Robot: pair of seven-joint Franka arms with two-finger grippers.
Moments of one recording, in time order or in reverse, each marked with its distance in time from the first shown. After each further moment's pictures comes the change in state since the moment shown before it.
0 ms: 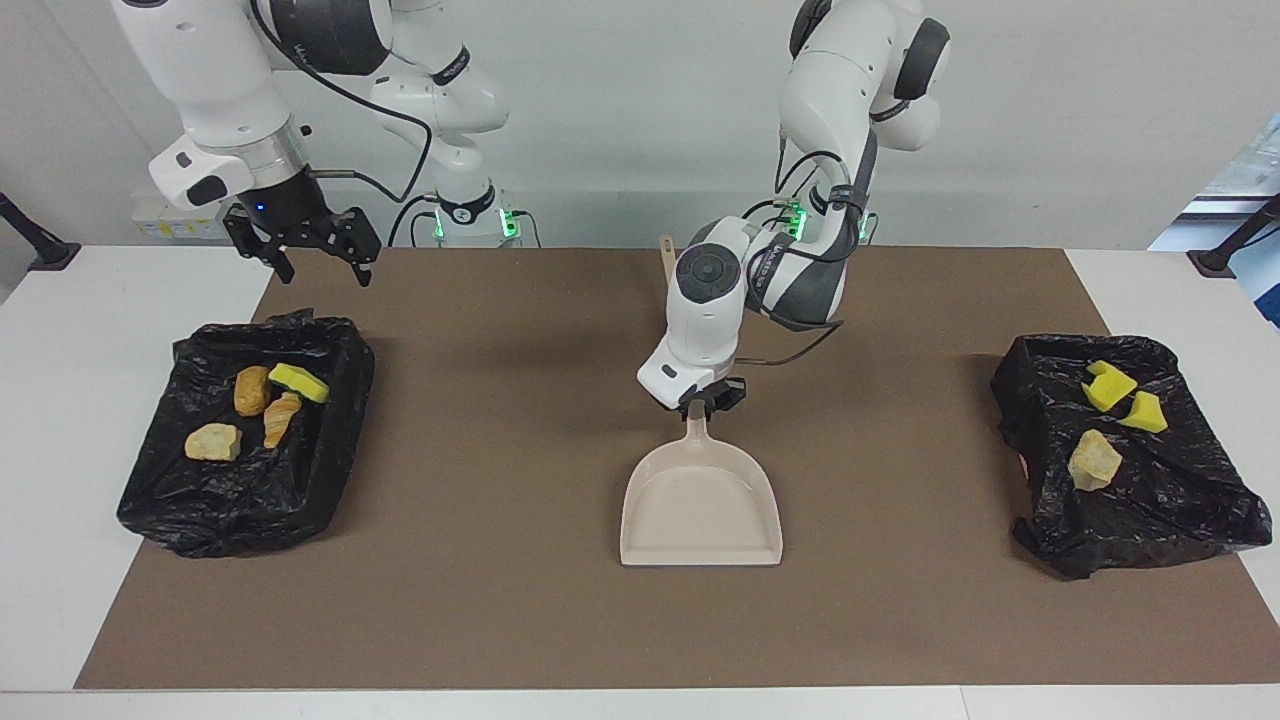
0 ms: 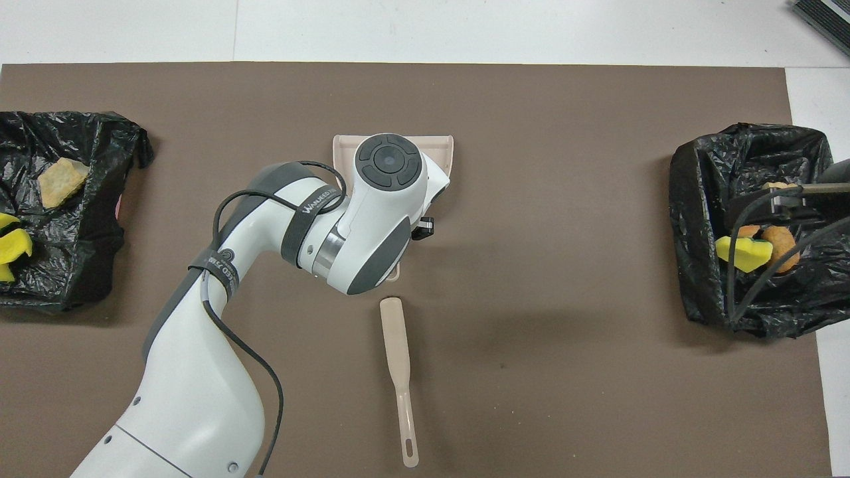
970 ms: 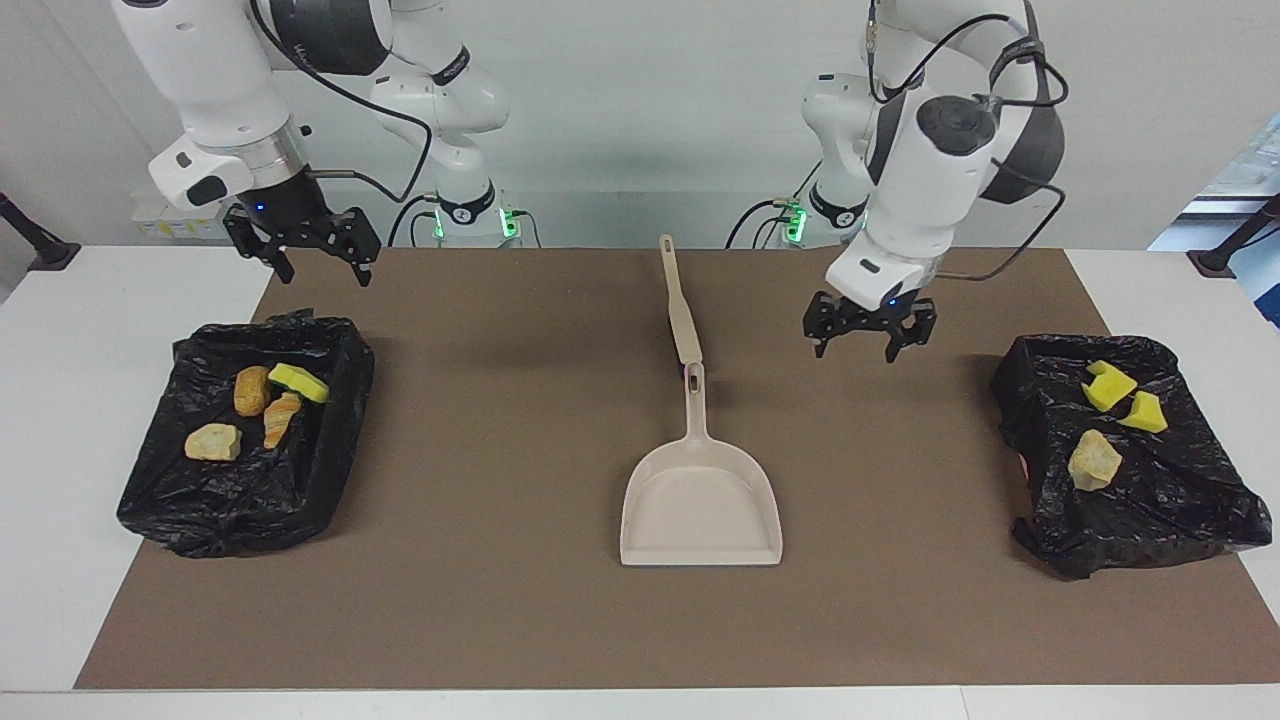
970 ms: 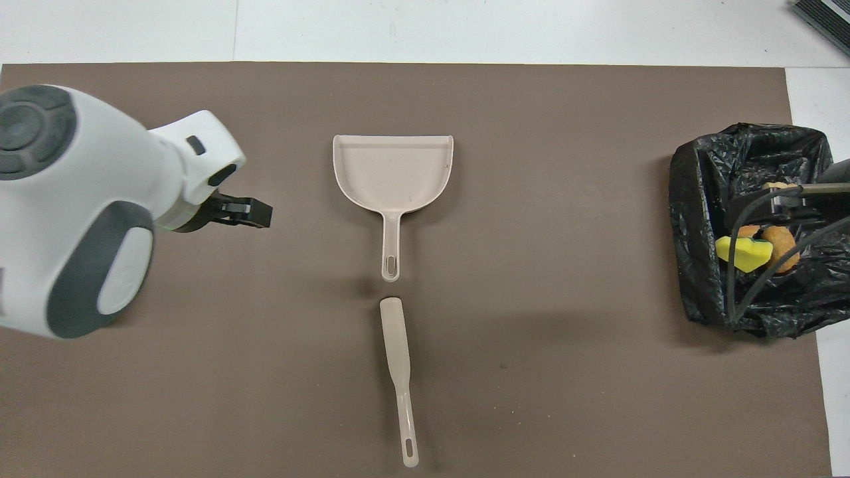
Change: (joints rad) left arm 0.295 -0.496 0.036 -0.268 0.001 -0.121 0.424; right arm 0.000 0.000 0.000 0.000 0.000 0.000 0.000
